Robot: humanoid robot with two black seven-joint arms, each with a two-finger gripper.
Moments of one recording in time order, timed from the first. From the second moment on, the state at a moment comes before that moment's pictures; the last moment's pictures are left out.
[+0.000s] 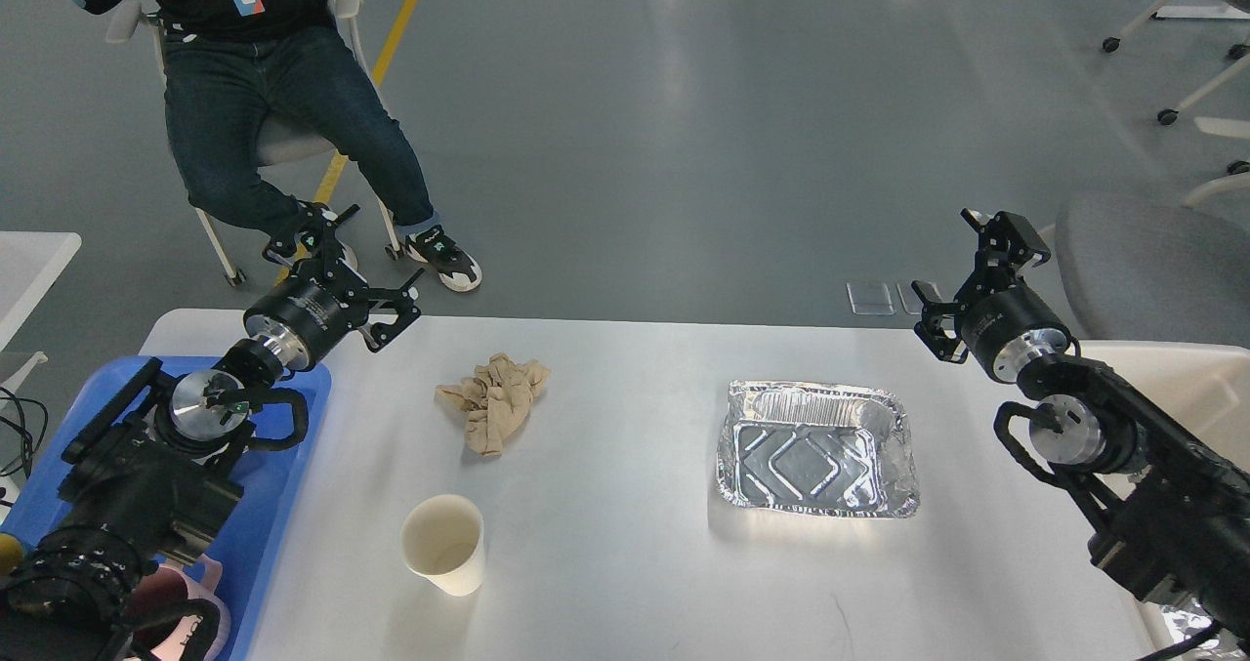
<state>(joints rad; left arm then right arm) -0.66 0.07 -1.31 -0.49 0.10 -0.52 0.19 0.52 -0.36 1.00 0.94 -0.29 0.04 0.15</state>
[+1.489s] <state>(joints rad) -0.51 0.03 -1.49 -0.49 0.10 -0.66 0.15 0.52 -0.32 1.01 0.97 -0.29 0.15 0.16</state>
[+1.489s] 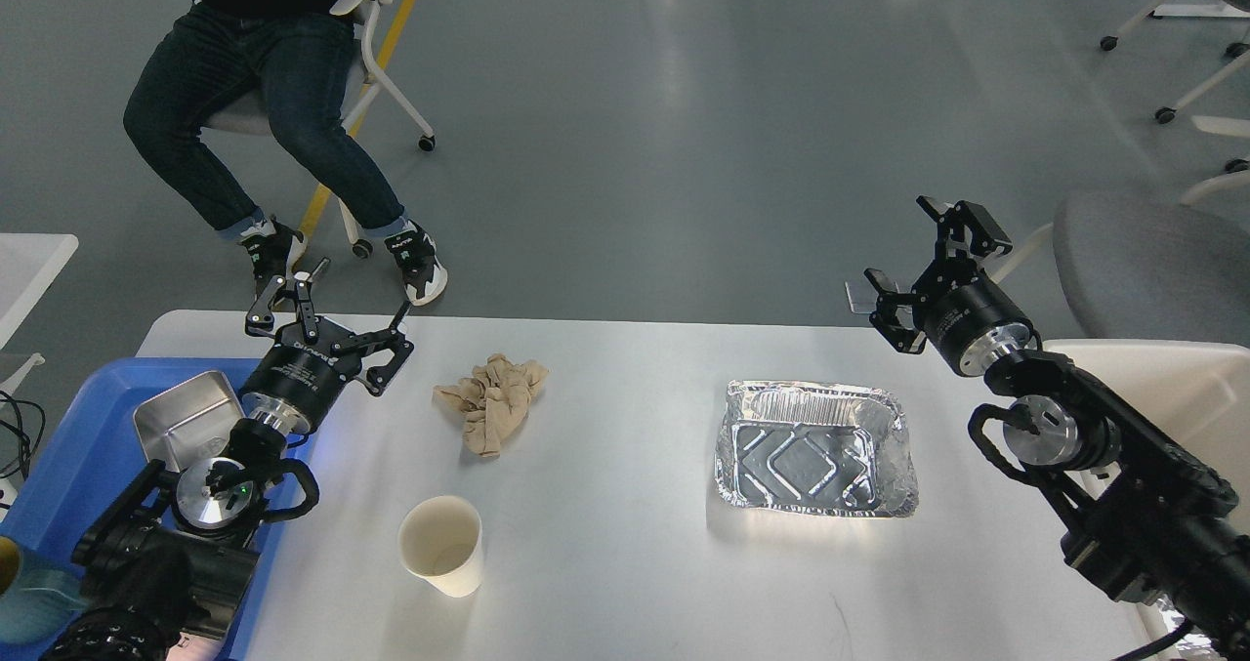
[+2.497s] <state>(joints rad) -0.46 0.08 -1.38 -0.49 0.11 -0.67 0.17 0.28 -0.92 0.92 1.41 -0.70 0.15 0.15</state>
